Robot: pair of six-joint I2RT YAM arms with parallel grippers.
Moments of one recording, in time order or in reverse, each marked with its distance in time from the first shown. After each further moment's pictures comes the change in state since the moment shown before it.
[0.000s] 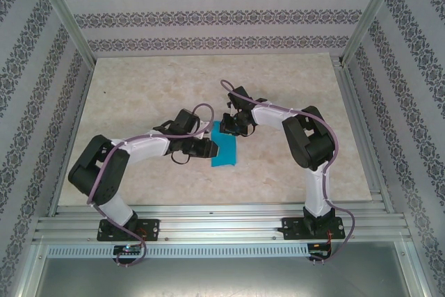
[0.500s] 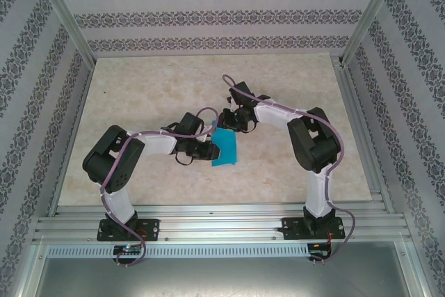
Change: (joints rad) left arm 0.000 0.117 0.006 0.064 -0.005 -0.008; right arm -0.020 -0.088 0.009 -0.014 -0.016 -0.006
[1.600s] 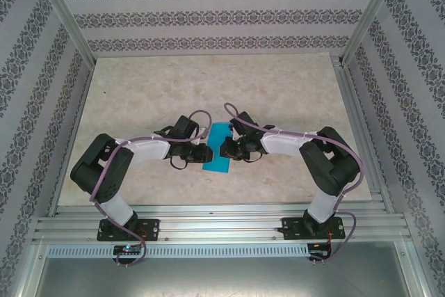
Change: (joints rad) left arm 0.000 -0.118 -0.063 -0.066 -0.105 -0.043; right arm 0.159 -0.225 -0.449 0.217 -0.016 0.170
